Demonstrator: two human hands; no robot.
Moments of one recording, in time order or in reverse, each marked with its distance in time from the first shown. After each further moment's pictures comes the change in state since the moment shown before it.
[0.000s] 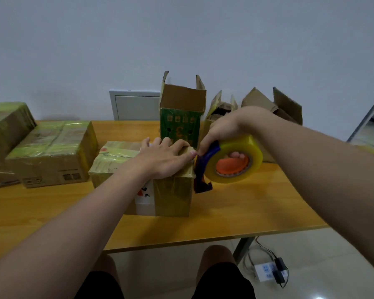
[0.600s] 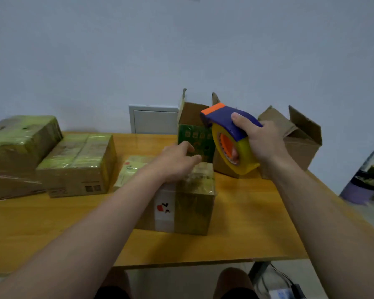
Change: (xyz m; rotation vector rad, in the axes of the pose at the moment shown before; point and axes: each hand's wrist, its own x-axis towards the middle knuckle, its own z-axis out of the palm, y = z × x) left_hand -0.007 -0.012 -0.033 -0.368 0.101 -0.090; right_hand -0.013 0.006 0.055 0.949 1.128 -0.506
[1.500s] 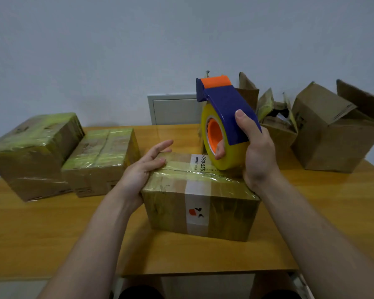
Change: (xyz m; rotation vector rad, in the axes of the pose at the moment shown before) left_hand -0.038 -0.122 -0.015 -1.230 0.013 -0.120; right_hand -0.015 0.031 0.104 0.632 -0.204 -0.060
